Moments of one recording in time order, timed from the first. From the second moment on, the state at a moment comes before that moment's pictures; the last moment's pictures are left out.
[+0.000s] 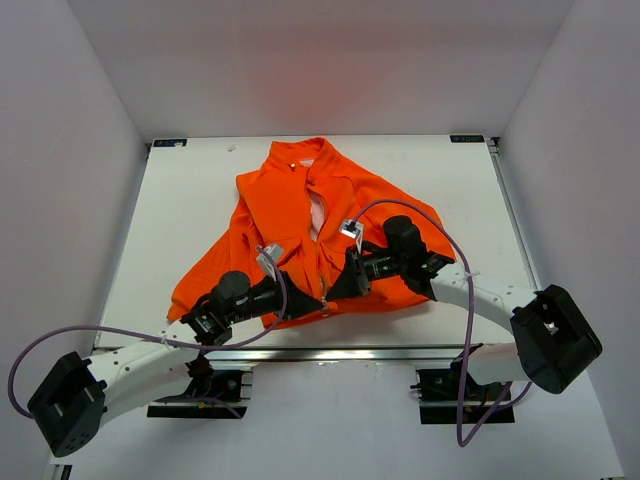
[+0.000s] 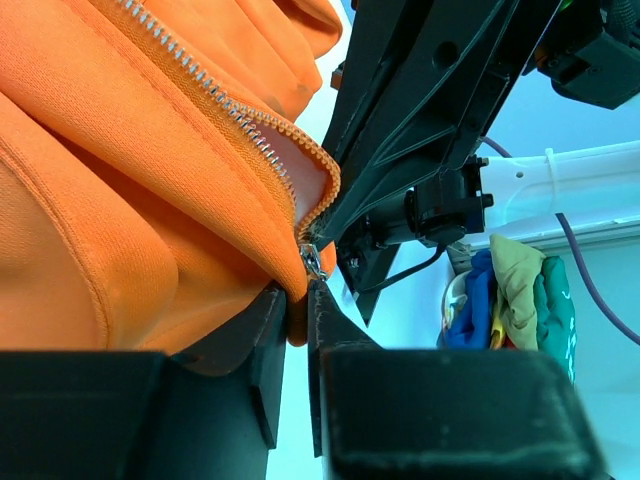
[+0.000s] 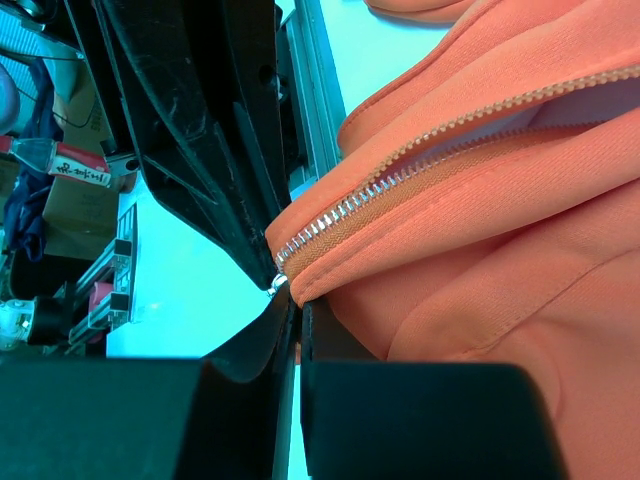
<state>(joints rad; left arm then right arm) -0.81 0.86 0.27 0.39 0.36 -0.88 0.68 1.33 0.67 0.18 -0.97 0.41</state>
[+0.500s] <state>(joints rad) -0.81 0.86 0.25 0.41 0.35 -0.87 0.69 1.33 0.68 0.15 -0.90 0.40</state>
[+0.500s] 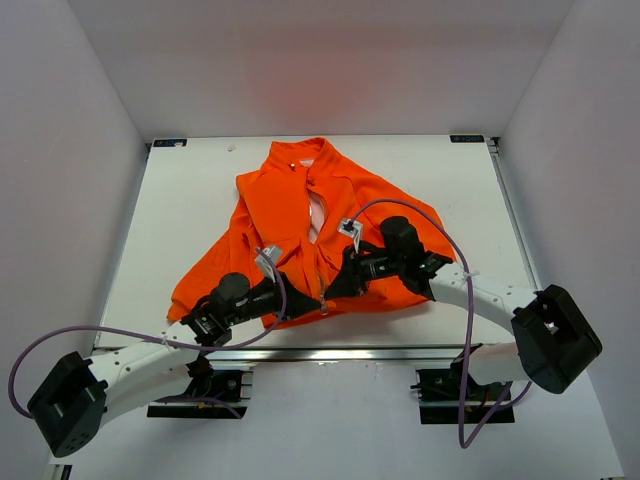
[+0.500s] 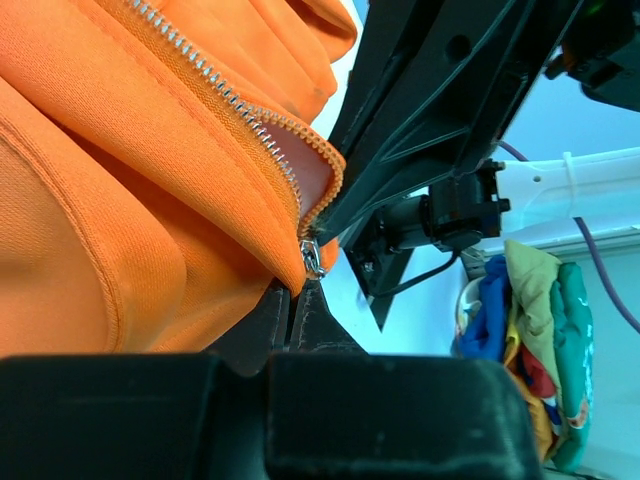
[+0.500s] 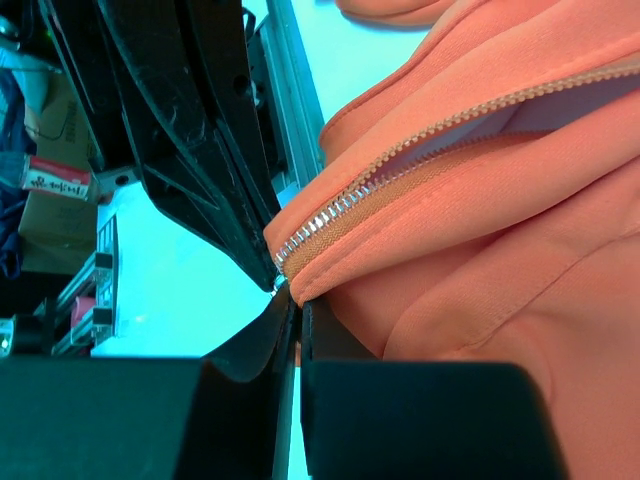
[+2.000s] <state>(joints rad) -0.80 1.01 0.26 0.53 0.43 -1.01 1.01 0.95 0.41 0.10 -0.42 0.63</state>
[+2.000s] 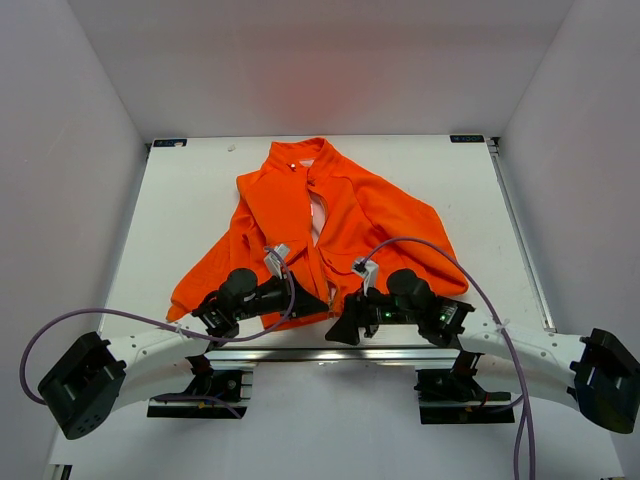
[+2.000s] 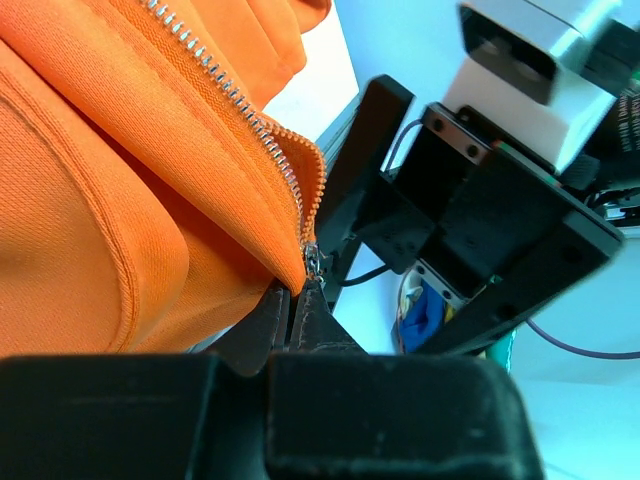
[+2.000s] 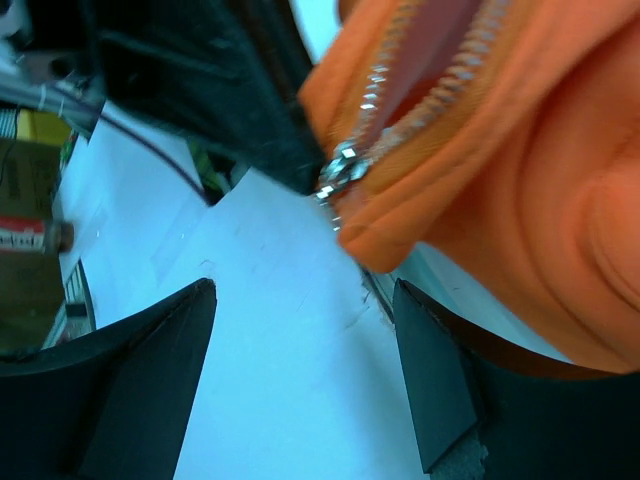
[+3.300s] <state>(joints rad) -0.84 1.00 0.22 0.58 0.35 -1.09 1.07 0.98 0.30 0.39 -0.20 0.90</state>
